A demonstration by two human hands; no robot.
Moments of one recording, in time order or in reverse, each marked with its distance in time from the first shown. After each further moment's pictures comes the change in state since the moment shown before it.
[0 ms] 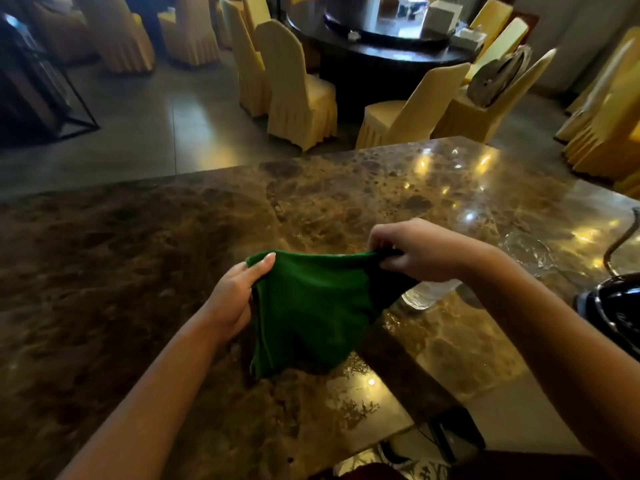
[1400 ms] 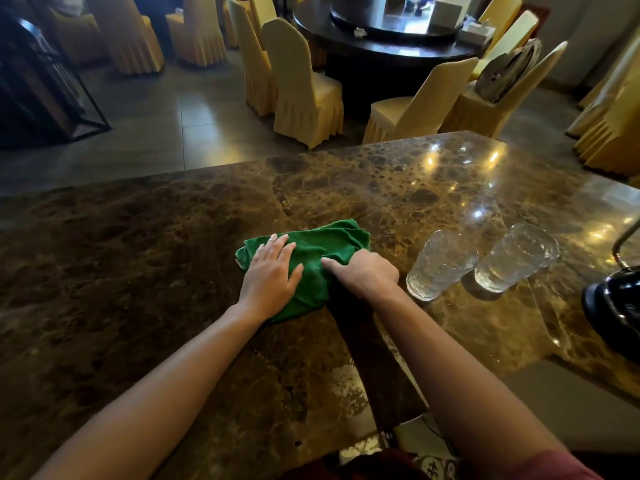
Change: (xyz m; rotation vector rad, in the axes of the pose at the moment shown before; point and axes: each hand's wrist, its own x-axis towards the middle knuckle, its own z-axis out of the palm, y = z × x) left_hand 0.065 -0.058 -0.026 1.591 0.161 0.558; right_hand 0.082 -0.030 0.118 0.144 0.167 0.584
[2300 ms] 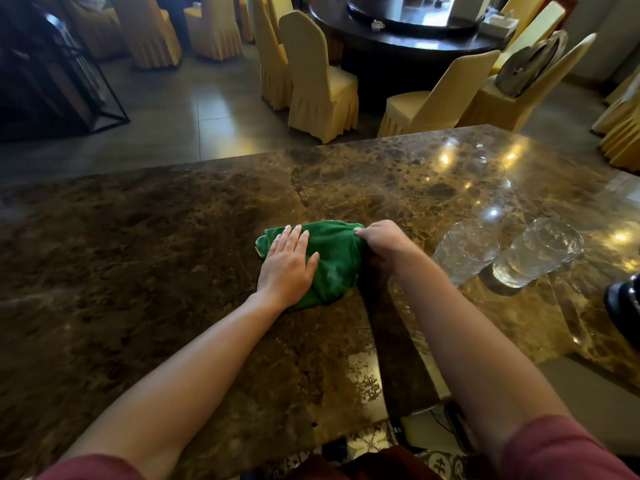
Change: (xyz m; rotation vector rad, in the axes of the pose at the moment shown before) left_hand -0.005 0.004 0.003 0.072 -0.042 -0.062; right_hand 0.054 0.003 -0.005 0.696 -0.100 0.002
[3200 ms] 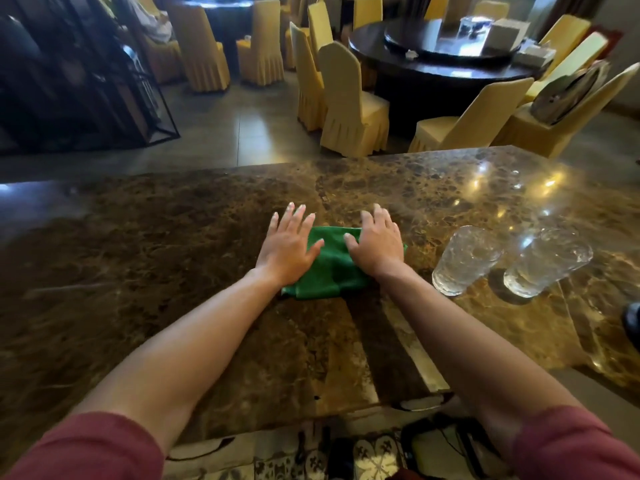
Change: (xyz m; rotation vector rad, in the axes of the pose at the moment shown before) left_hand -0.017 -0.001 -0.066 0.258 0.019 0.000; right_hand -0.058 -0.010 0.028 -0.665 0.228 -0.498
